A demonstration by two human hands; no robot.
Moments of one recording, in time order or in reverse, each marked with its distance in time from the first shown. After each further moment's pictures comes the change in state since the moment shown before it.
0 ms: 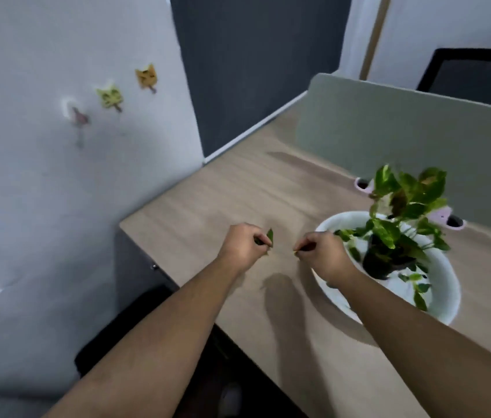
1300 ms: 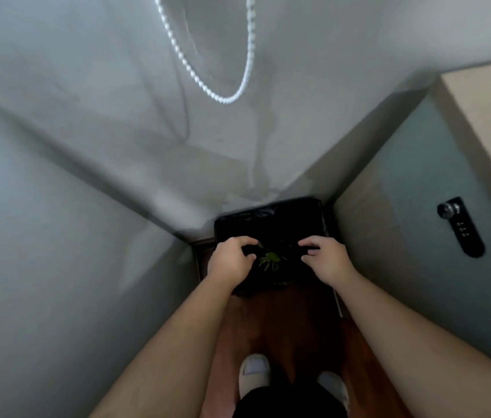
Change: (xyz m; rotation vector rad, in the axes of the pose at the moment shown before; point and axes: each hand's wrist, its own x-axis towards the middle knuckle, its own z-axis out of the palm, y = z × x) left_hand -0.190 -0.541 -0.039 -0.168 0.166 -1.003; right_hand 0.019 -0.070 0.572 -0.216 -0.784 -0.028
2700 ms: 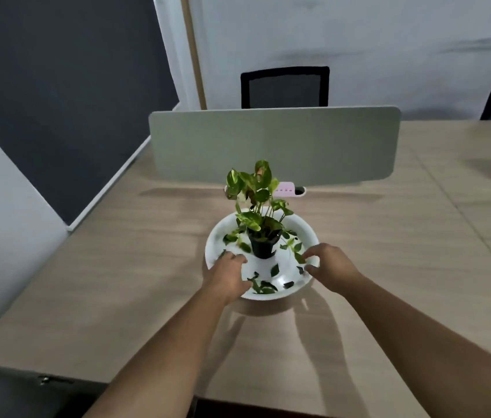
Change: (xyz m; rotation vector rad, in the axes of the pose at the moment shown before) left_hand -0.440 0.437 0.201 0.825 -0.352 1.325; right_hand -0.563 0.275 -0.319 0.063 1.003 0.477
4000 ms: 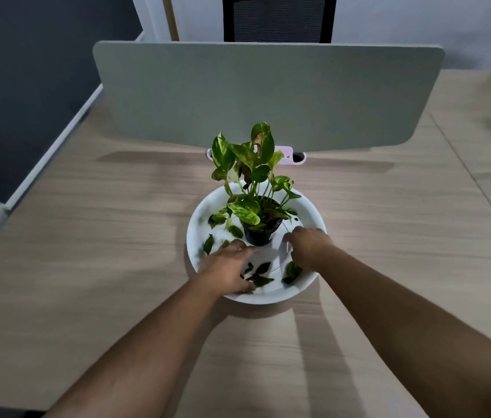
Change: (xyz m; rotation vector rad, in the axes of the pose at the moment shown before) left_hand 0.086 -0.025 0.041 0.145 -0.242 0.264; right_hand 0.099 0.007 0.055 -0.474 -0.301 -0.050
